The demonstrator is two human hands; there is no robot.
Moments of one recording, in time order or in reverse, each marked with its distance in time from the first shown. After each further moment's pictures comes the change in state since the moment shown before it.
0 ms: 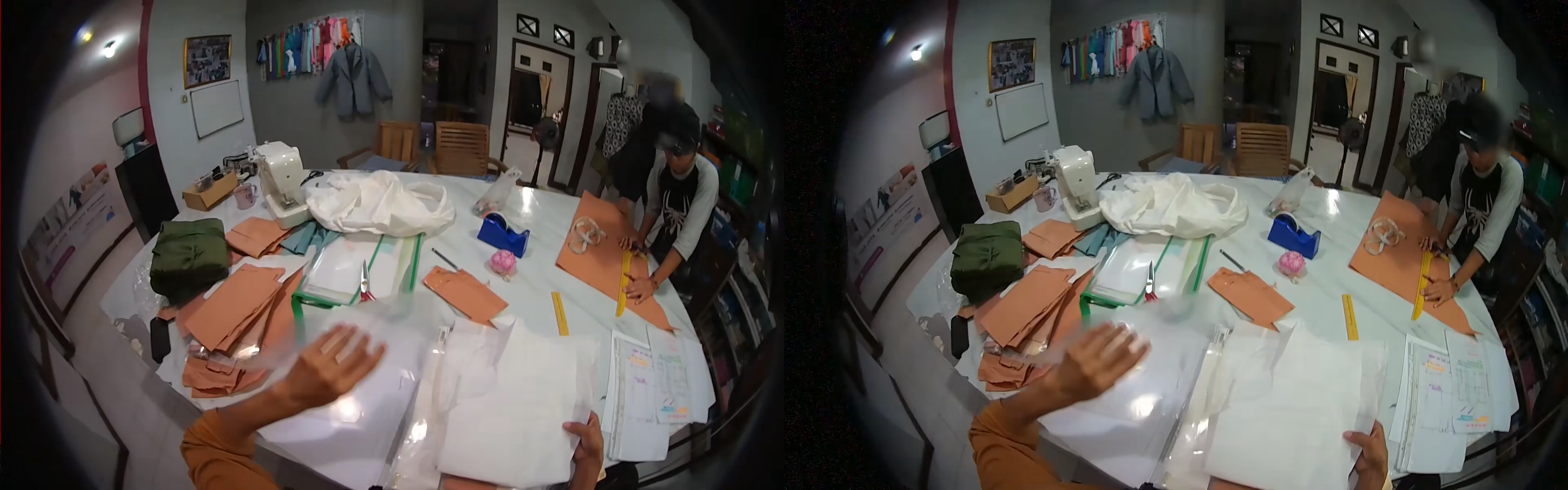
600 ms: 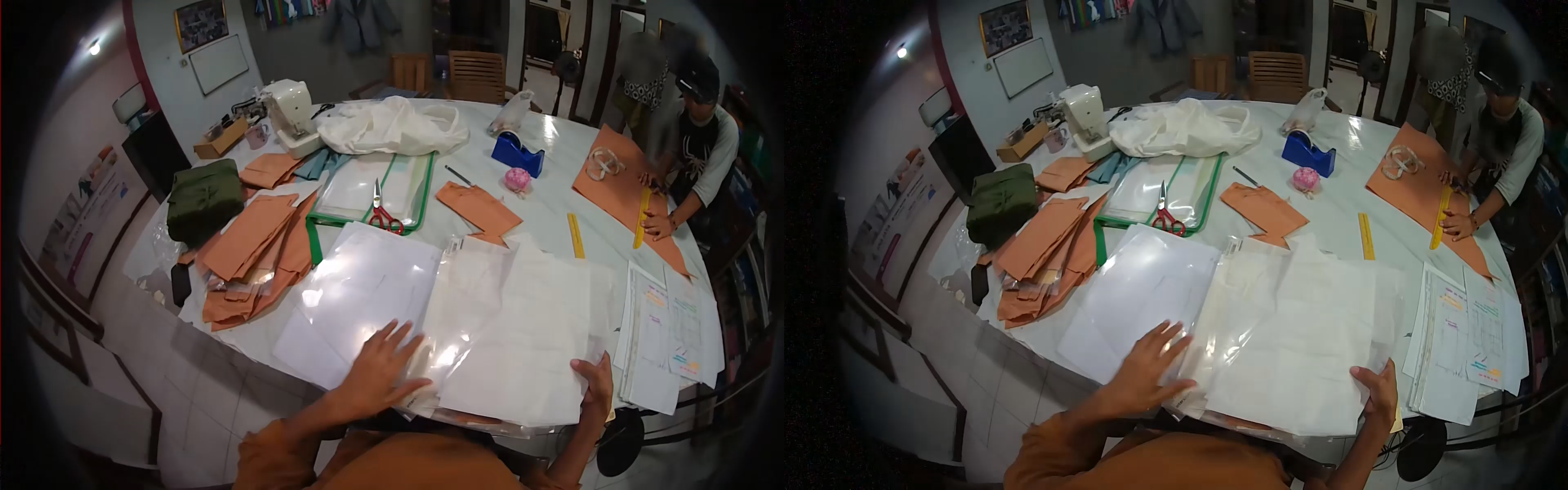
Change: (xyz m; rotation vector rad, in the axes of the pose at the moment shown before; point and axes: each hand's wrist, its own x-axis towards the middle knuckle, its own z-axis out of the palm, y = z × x) left_hand -0.036 0.146 -0.016 -0.704 -0.460 -0.517; right_hand -0.033 -0.005 0.017 -0.100 0.125 -0.042
